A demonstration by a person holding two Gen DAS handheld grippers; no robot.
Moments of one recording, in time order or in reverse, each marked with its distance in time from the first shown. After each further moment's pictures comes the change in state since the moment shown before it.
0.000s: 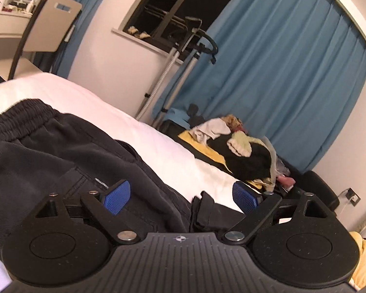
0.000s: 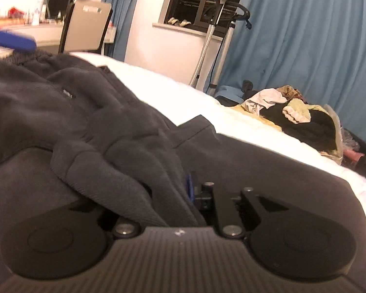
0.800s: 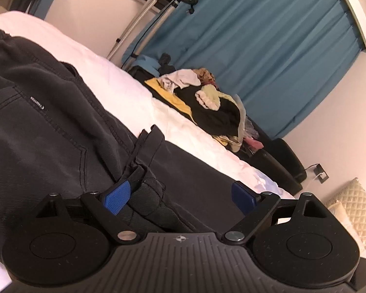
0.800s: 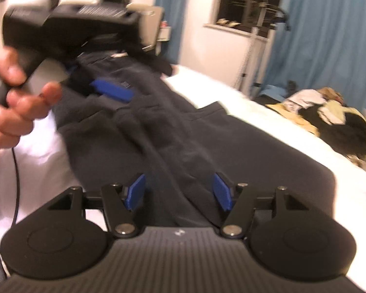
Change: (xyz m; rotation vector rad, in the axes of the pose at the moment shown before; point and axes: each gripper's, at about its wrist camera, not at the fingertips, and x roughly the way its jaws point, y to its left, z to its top) left arm 0.027 -0.033 -0.050 -0.087 0.210 -0.145; right arm -0.108 -0.057 -0.039 -0.147 0.022 0.279
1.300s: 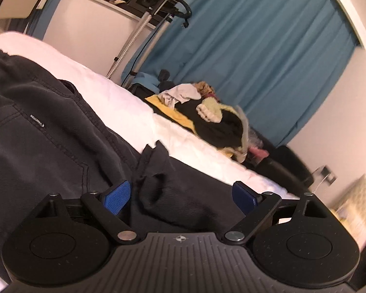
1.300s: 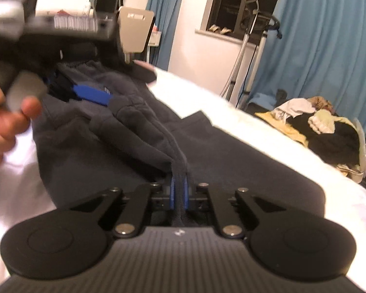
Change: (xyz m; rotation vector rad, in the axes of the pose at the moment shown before) left arm 0.005 -0.002 -0.006 0.081 -0.061 0.044; right arm 0.004 -0.017 0.019 0.049 -0.054 -0.073
